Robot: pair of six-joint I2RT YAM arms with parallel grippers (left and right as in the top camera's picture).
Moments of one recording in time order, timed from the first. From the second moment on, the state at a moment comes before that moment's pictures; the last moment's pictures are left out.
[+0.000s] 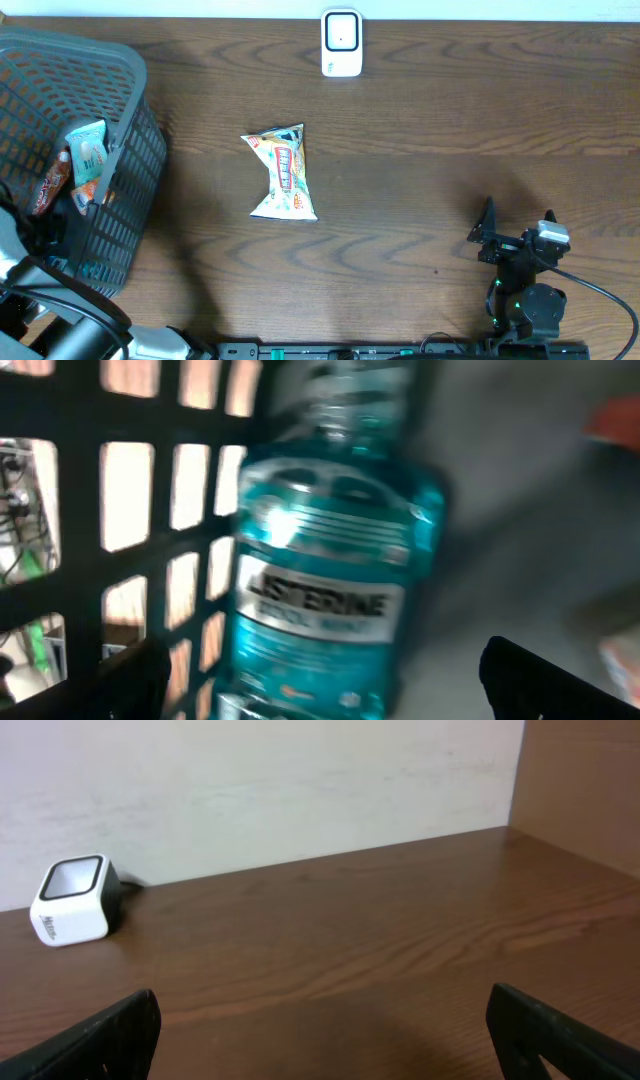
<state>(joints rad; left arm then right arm) 0.88 1.68 1.21 -1.05 -0.21 -0.68 -0.03 0.01 0.01 -0.05 0.17 0.12</state>
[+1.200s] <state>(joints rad) 0.92 1.64 0.98 -0.73 -0.08 -0.70 -0.03 0.01 0.01 -0.05 0.17 0.12</state>
